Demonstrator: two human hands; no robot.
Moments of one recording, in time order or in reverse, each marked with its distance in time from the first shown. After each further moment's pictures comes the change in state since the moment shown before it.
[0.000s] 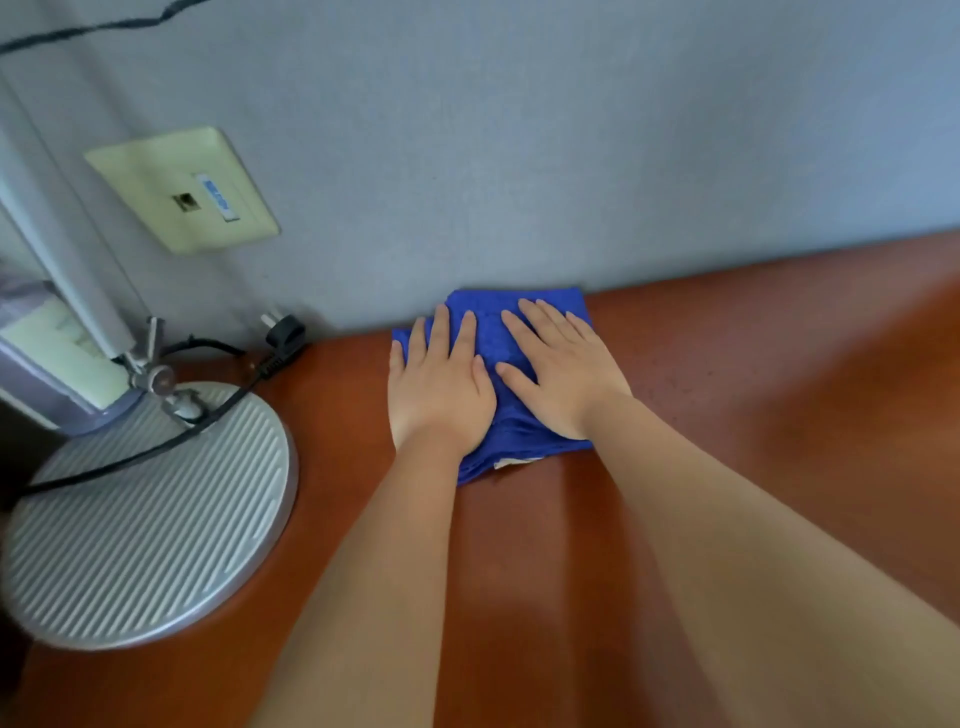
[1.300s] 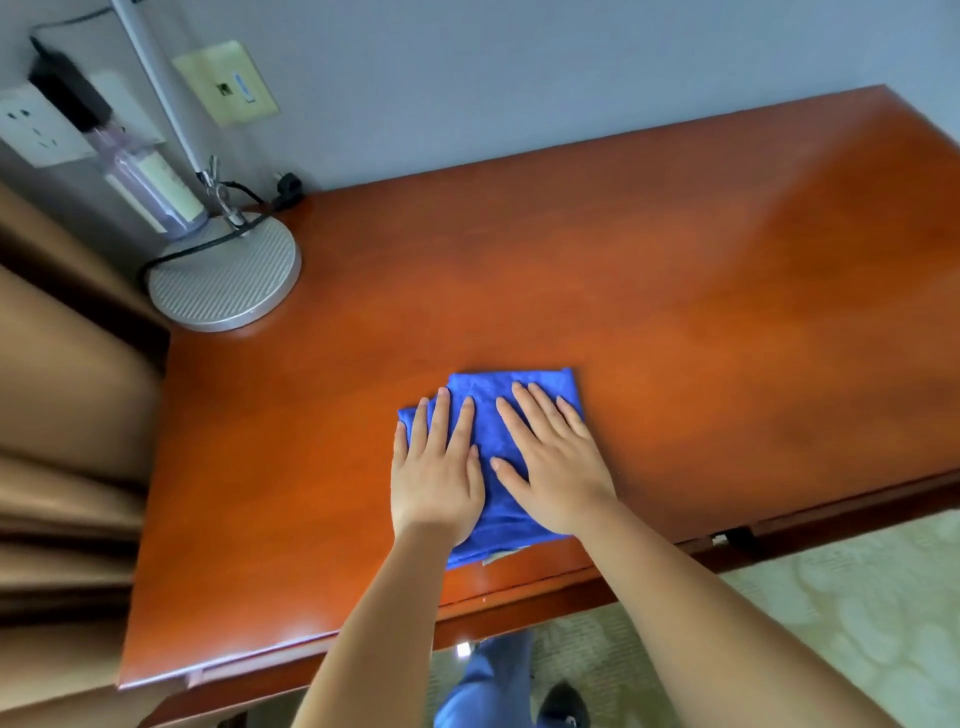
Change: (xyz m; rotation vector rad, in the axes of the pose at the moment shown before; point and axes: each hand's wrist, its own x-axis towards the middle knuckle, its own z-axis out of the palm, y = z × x) left_hand -0.383 0.087 0.008 0.008 -0.098 0.048; right_hand -0.392 -0.044 0.031 0.088 0.001 -0.022
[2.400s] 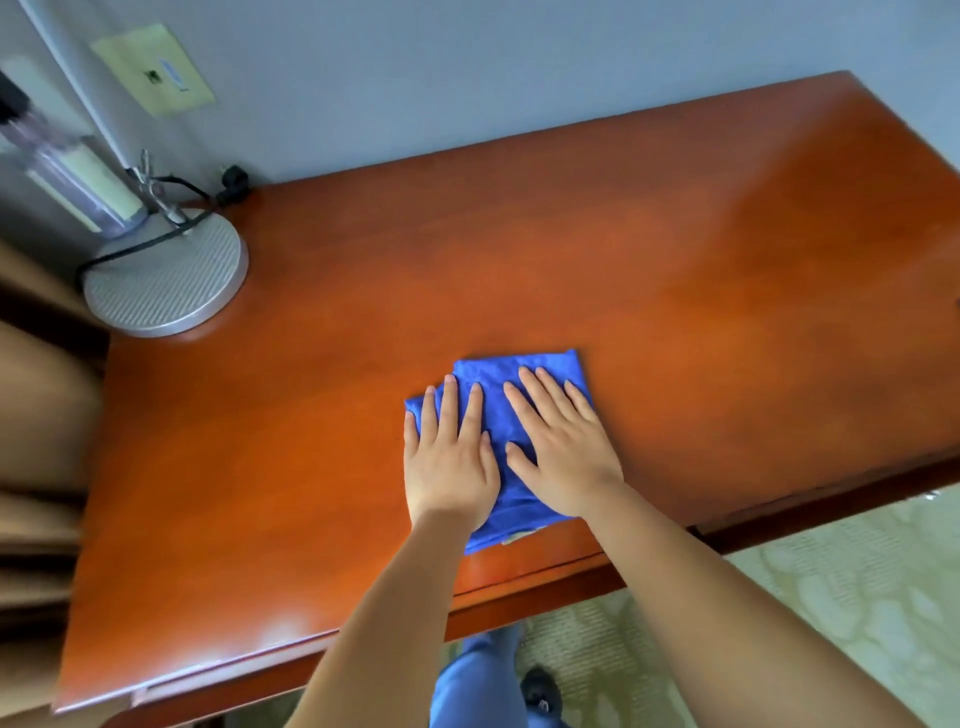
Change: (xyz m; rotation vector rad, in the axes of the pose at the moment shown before) left_hand 0.021 0.065 0.011 -0.002 -0.031 -0.015; right_hand -0.007 0.060 -0.014 -0.036 -0.016 0.041
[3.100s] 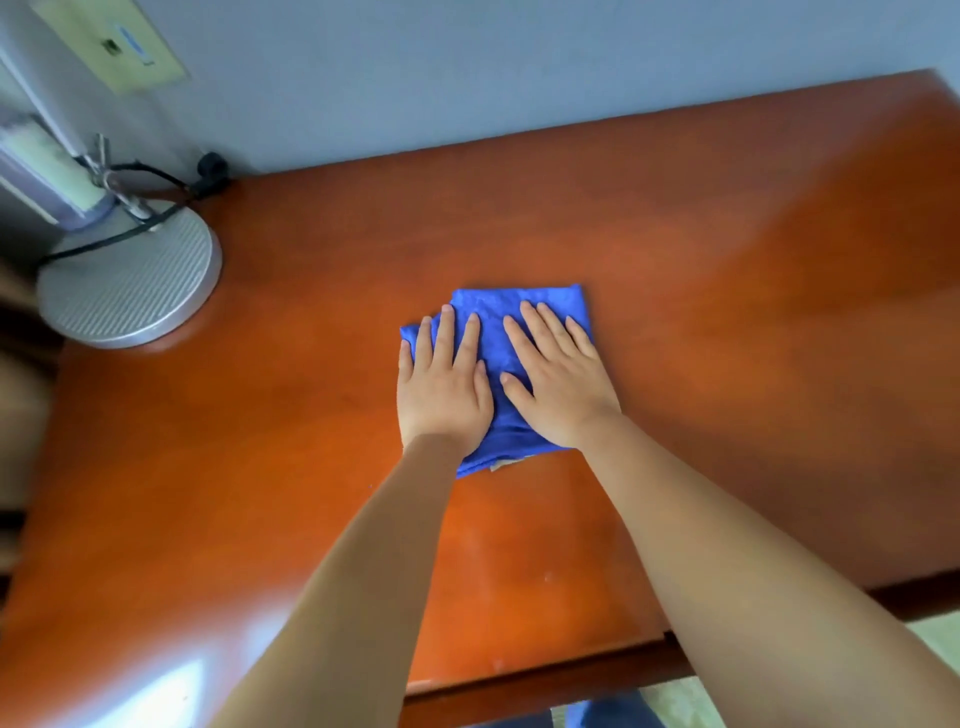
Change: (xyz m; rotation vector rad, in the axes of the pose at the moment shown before) left_hand 0.126 0.008 -0.012 0.005 0.074 -0.044; right_hand 0.119 0.053 -0.015 -0.039 -0.015 -0.037
